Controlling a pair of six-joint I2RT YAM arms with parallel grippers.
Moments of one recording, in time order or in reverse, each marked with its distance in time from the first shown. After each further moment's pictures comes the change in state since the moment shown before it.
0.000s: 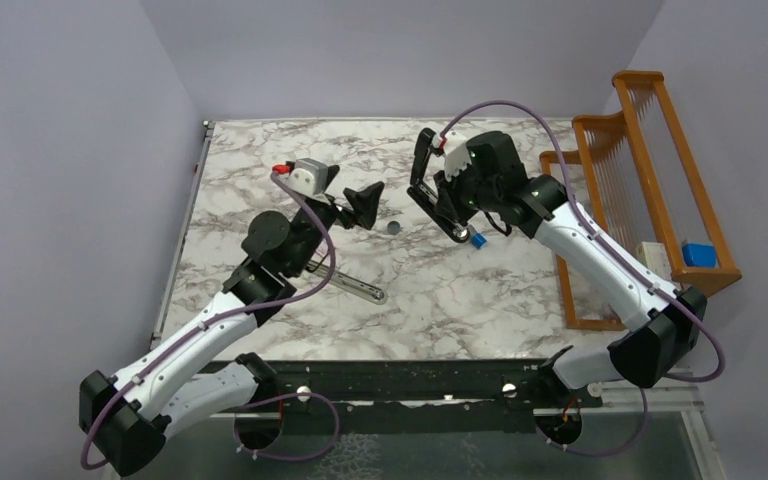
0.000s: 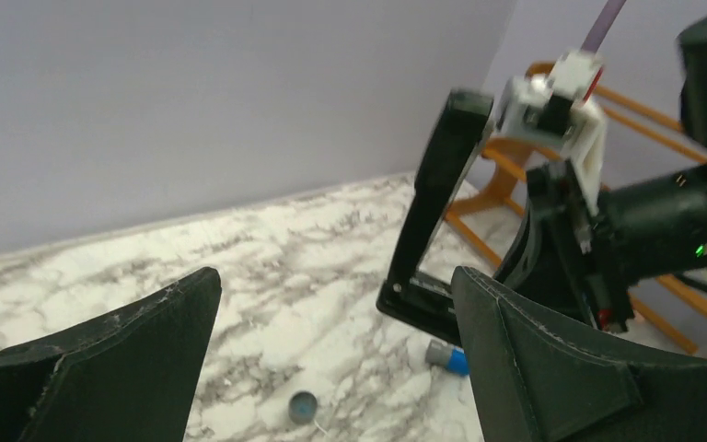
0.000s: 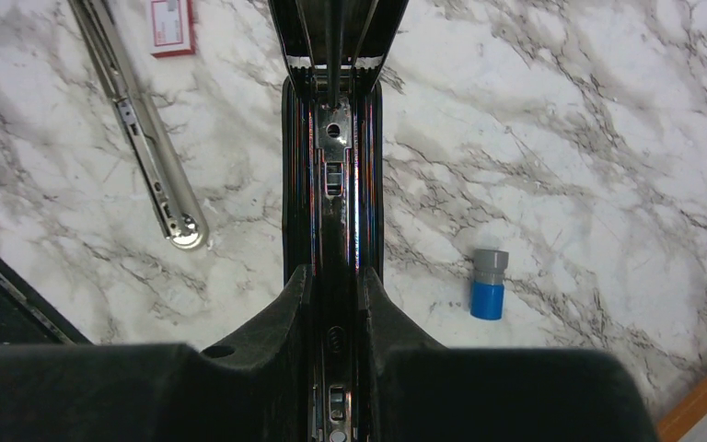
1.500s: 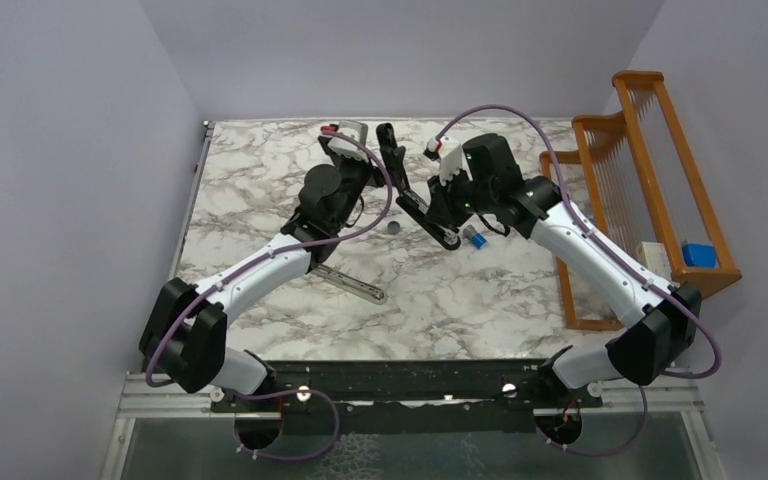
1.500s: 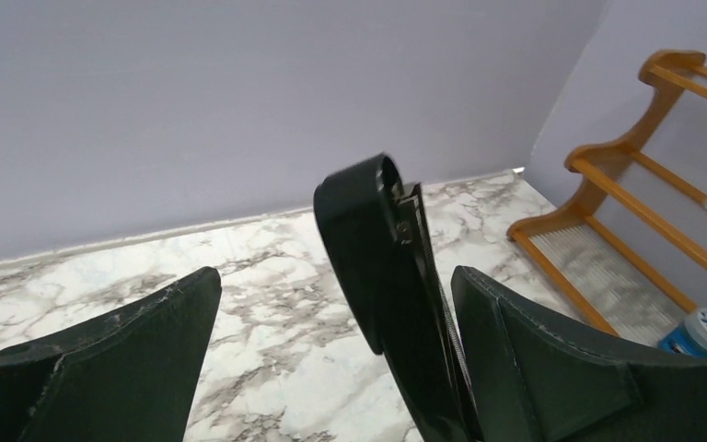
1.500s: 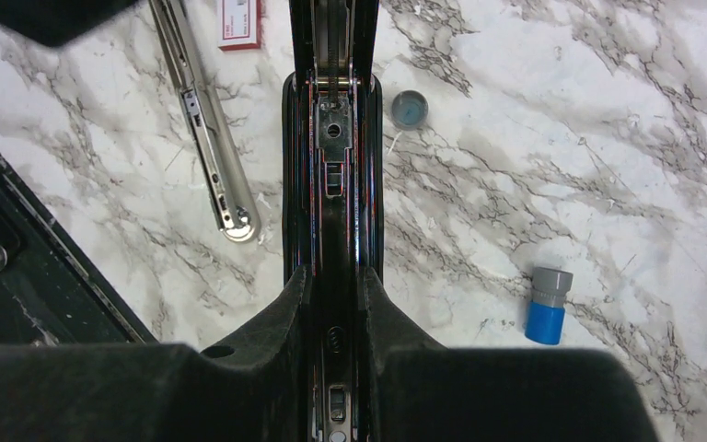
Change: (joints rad) left arm 0.066 0.516 0.164 0.250 -0.018 -0.009; right arm 0.000 0.003 -0.021 0.036 -0.147 0.033
